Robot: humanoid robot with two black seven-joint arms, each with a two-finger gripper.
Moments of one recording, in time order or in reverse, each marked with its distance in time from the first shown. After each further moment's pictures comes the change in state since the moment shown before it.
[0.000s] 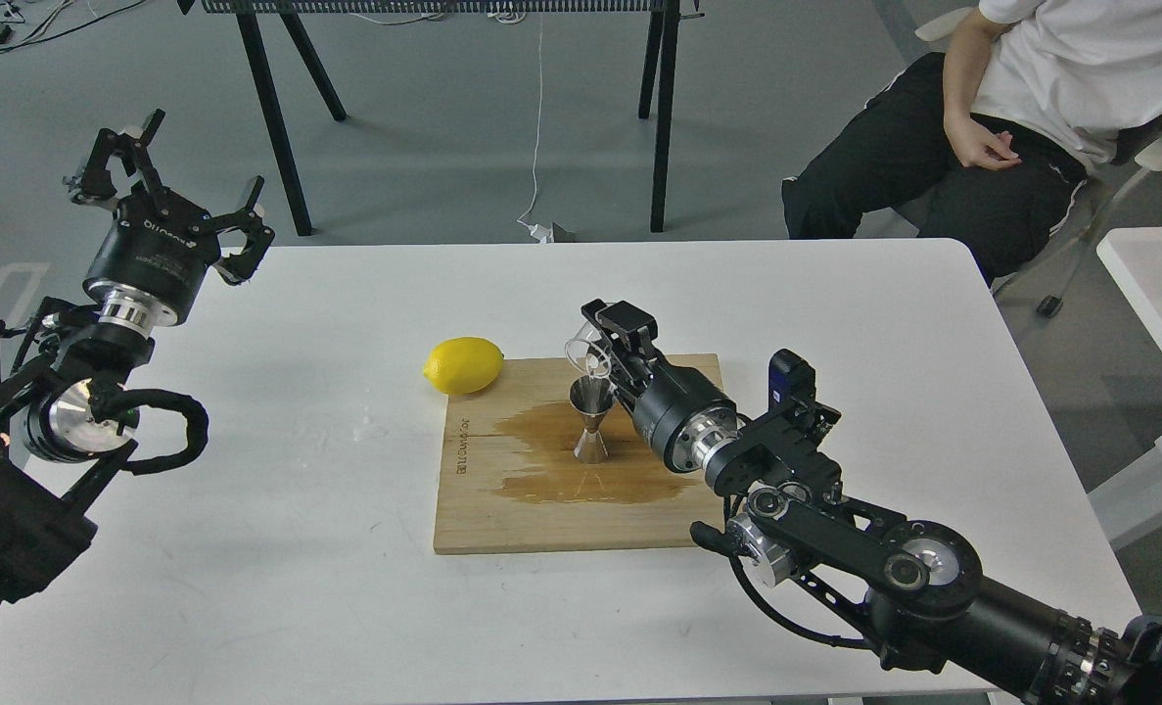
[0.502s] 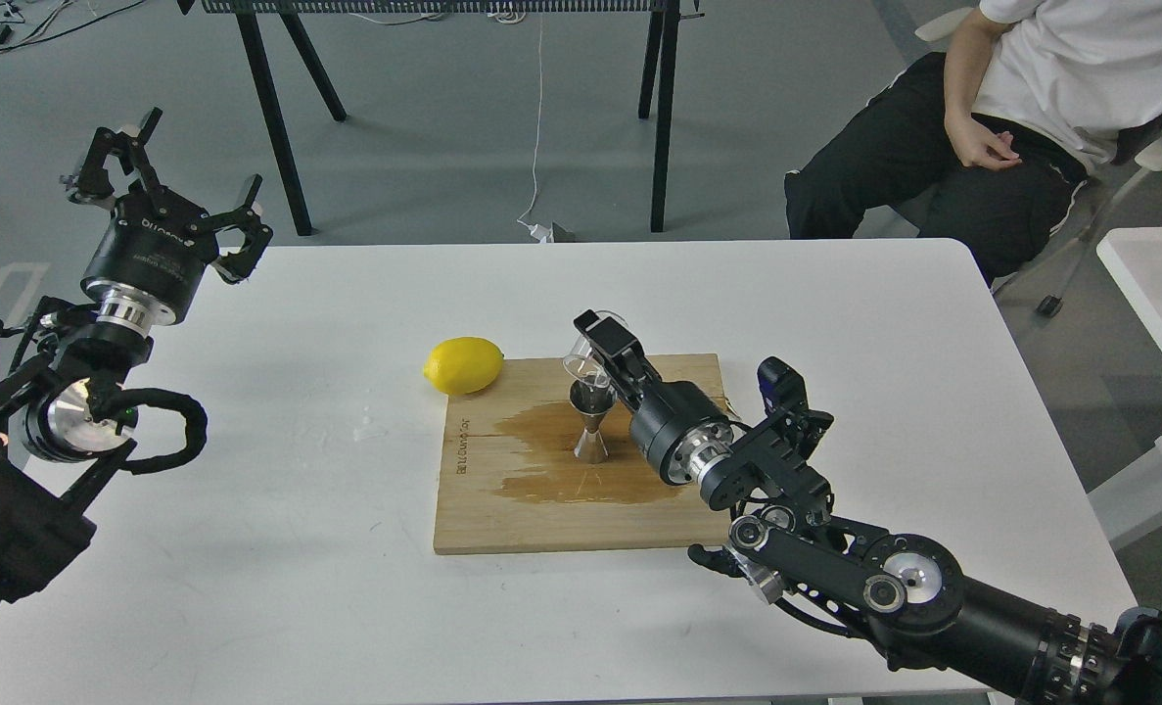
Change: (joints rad) left arm 0.000 0.001 -0.002 0.000 0.000 -0.002 -0.006; right arm 0.025 0.004 -0.087 -0.054 -0.123 -0.039 0.039
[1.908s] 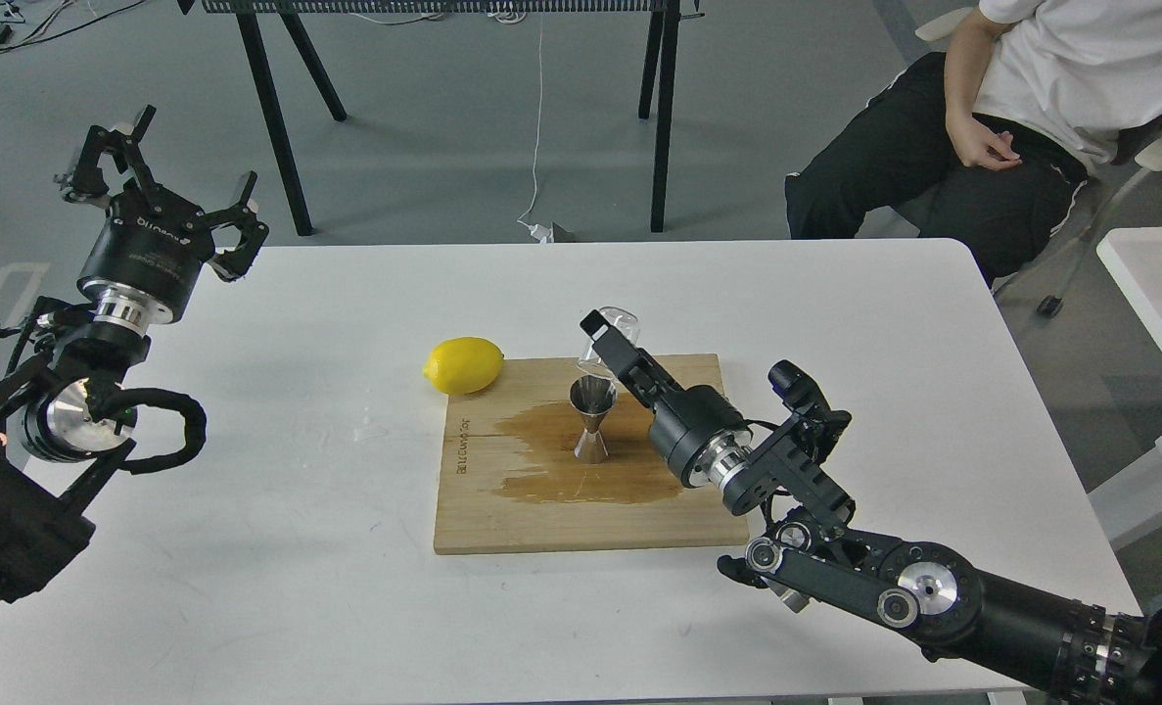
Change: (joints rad) left arm -0.001 0.002 0.000 0.000 -0.002 0.002 -0.010; right arm 0.027 -0.098 -0.062 0.049 0.000 -0.051 0.090
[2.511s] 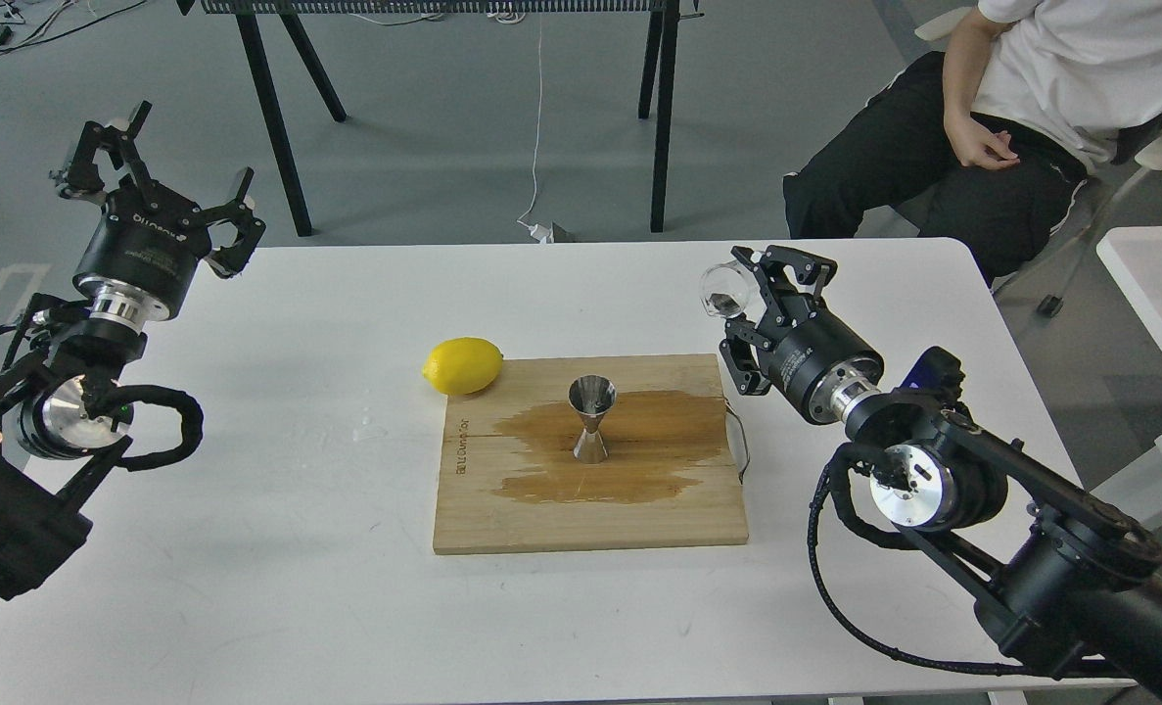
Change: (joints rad) left arm -0.002 0.006 -0.005 -0.001 0.000 0.001 0.003; right arm -0.182 -0.156 0.441 0.167 0.795 0.209 -0.064
